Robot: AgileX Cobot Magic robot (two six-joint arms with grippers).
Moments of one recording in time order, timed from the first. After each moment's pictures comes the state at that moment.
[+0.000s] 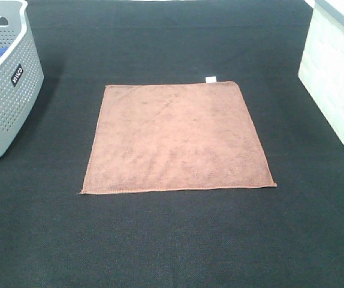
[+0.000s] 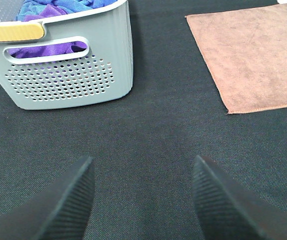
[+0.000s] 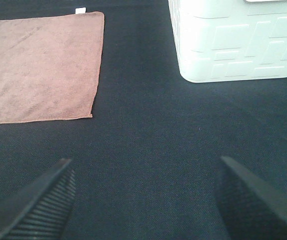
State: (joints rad) left arm 0.02 0.00 -0.50 -0.09 1.06 0.10; right arm -0.01 0.01 -0.50 -0.01 1.05 0.02
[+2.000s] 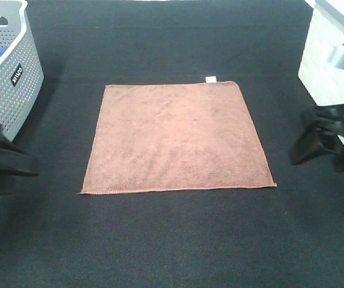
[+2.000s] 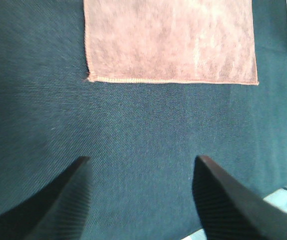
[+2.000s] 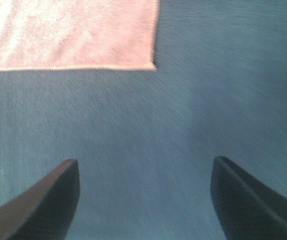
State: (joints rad) left arm 0.02 1.42 -0.52 -1.22 0.67 0.78; right arm 0.10 1.39 -0.79 0.41 0.72 -0.21
